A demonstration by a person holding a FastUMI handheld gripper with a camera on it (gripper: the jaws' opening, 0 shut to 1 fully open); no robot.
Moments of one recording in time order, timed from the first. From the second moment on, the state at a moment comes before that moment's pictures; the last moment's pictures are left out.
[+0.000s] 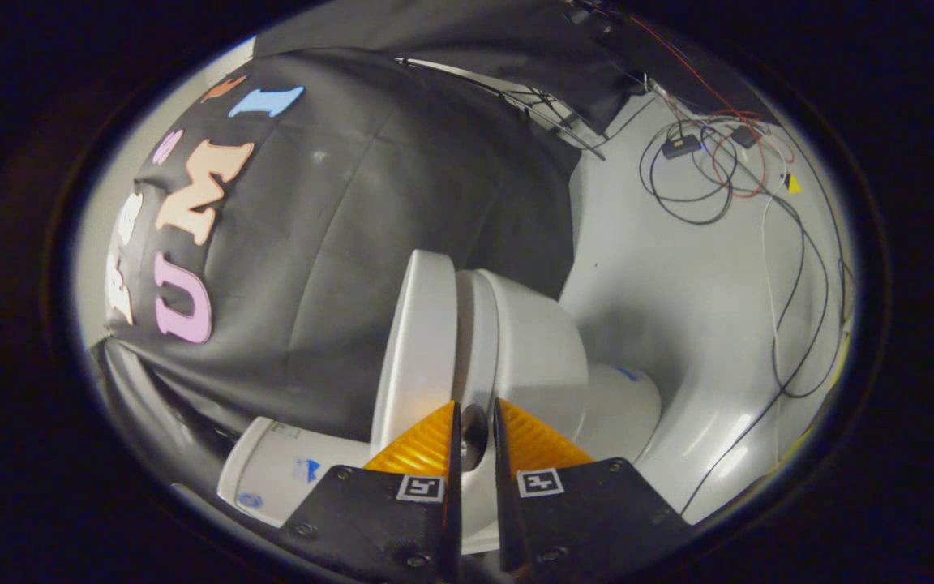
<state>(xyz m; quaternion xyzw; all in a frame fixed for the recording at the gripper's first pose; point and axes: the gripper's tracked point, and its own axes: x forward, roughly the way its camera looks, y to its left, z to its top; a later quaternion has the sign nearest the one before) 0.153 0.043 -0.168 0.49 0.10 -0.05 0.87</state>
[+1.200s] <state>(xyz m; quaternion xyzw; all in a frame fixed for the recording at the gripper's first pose) 0.143 0.051 -0.141 0.47 0.12 -0.13 0.86</state>
